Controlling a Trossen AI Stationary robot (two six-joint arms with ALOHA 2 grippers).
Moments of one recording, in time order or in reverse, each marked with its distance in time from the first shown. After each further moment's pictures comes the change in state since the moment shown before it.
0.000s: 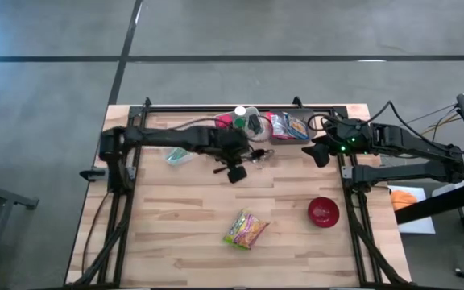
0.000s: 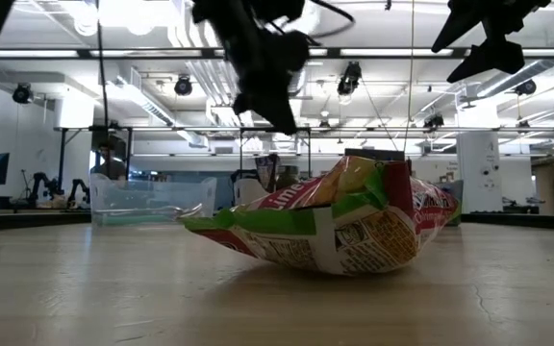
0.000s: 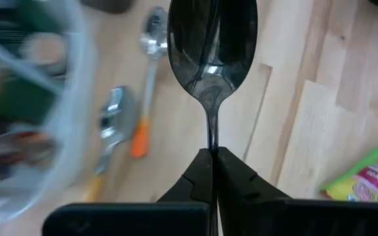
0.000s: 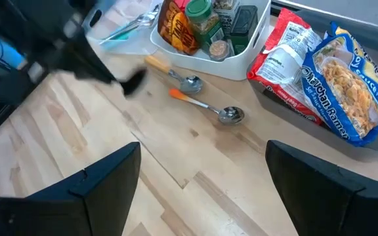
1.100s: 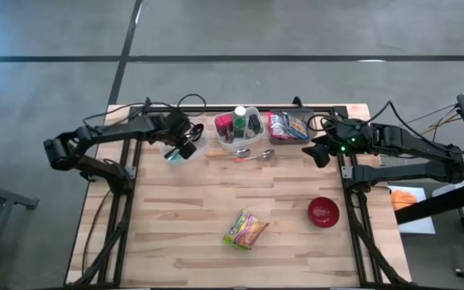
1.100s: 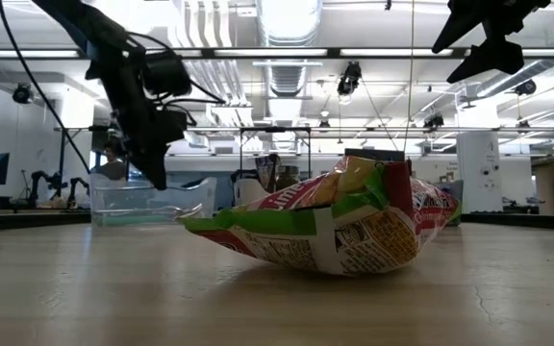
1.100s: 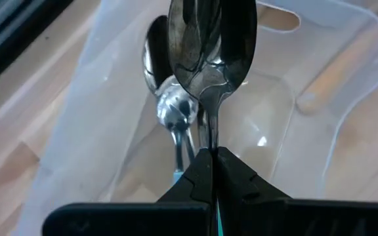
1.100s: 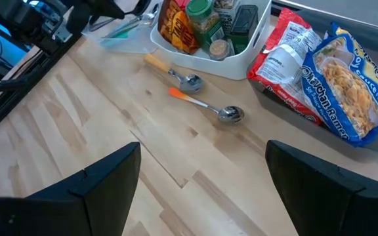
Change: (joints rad) left arm 0.455 -0.512 -0.773 0.178 -0.079 0.080; right arm 0.000 0.000 -0.002 0.000 -0.001 -0.011
